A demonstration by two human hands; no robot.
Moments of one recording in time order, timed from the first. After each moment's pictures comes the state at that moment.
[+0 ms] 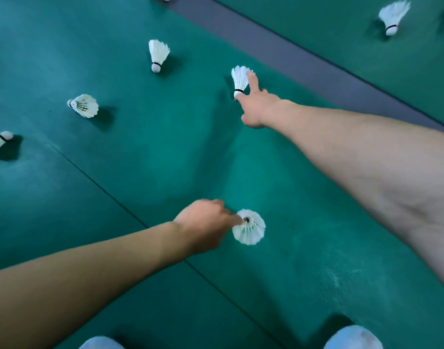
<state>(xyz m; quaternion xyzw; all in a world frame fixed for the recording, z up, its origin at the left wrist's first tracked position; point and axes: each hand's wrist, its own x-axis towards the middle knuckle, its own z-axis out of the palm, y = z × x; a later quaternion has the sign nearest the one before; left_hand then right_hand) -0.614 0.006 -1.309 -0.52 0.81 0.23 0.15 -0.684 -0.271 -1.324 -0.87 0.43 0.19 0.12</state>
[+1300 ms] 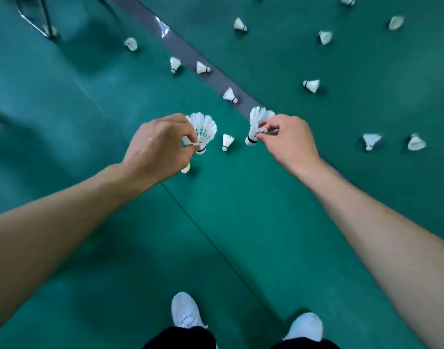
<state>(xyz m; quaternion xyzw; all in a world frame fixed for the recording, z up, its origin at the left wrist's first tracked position) -0.387 -0.037 -0.758 -0.81 0.56 0.09 -0.17 -0.590 -0.202 -0.801 -0.80 0.47 -0.14 0.34</state>
